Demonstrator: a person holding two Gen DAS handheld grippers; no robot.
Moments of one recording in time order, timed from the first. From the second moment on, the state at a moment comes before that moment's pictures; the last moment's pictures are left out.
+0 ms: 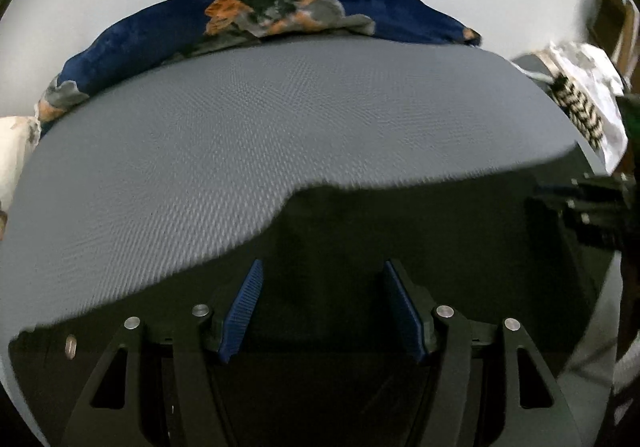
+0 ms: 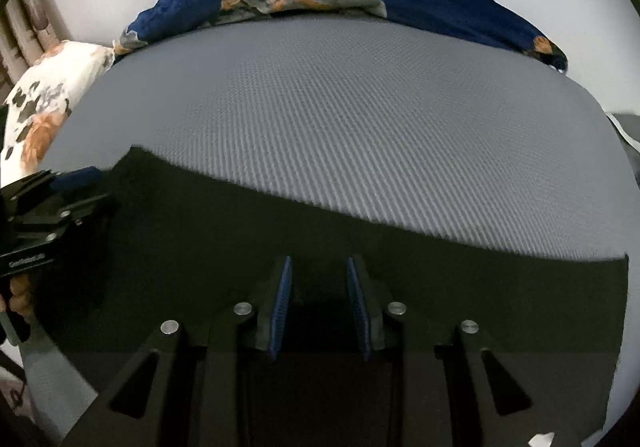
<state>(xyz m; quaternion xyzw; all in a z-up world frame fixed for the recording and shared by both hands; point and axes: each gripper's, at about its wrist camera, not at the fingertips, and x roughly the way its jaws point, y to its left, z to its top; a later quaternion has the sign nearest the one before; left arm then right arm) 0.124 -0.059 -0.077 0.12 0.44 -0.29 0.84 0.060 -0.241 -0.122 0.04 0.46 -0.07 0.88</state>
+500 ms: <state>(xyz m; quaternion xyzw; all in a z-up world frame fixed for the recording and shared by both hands) 0.023 -0.041 -0.120 0.15 0.47 -0.29 0.82 -0.028 -0.258 -0.144 0.02 0.50 -0.06 0.86</state>
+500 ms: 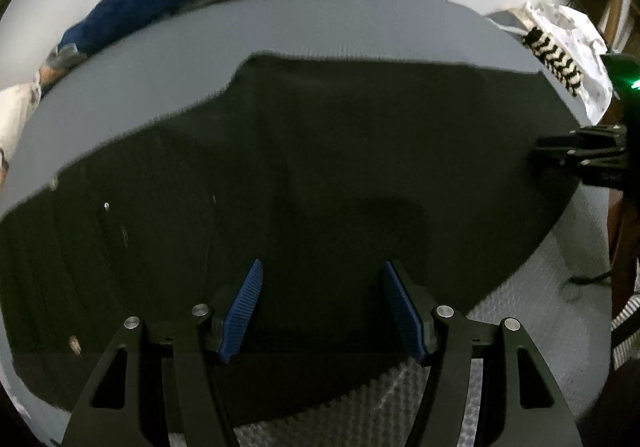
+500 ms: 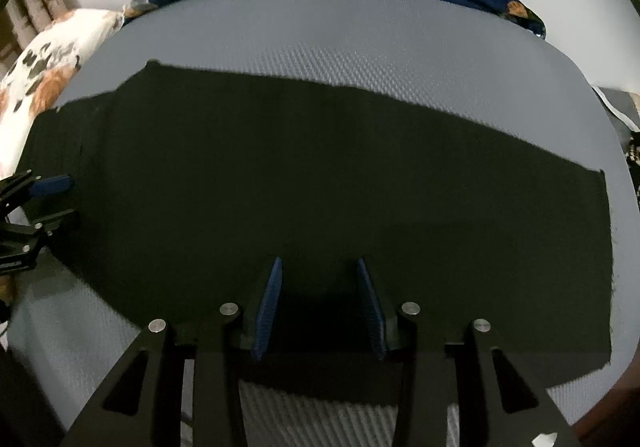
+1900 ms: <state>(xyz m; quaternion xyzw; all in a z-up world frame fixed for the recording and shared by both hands) 0.052 -0.107 -0.117 0.13 0.51 -0.28 0.80 -0.154 -0.573 -0.158 0.37 0.42 -0.01 0.83</state>
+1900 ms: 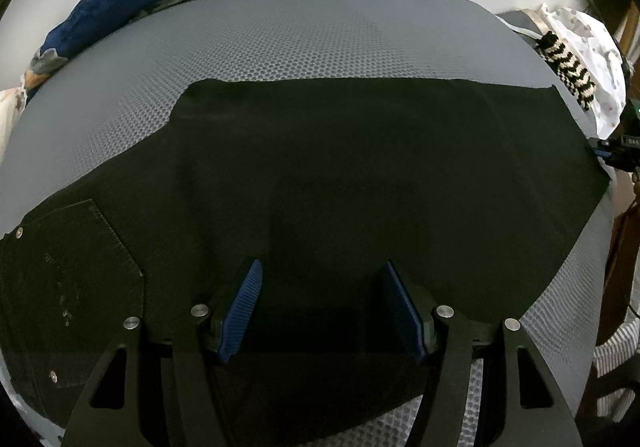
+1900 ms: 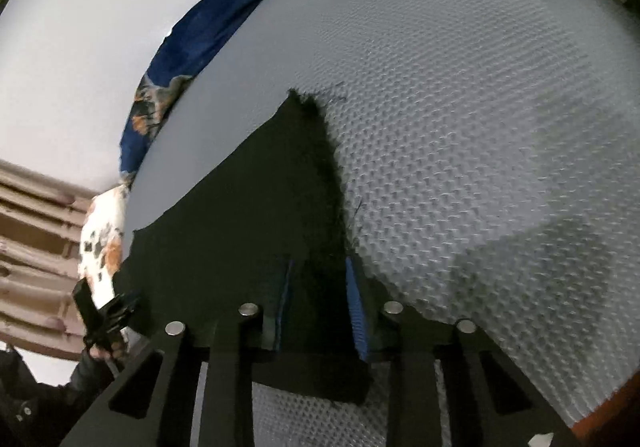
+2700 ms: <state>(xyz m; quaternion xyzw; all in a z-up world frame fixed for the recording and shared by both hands) 0.053 -0.050 -0.099 0.09 0.47 -0.26 0.84 -0.090 -0.424 -0.087 0.36 0.36 0.02 0.86</state>
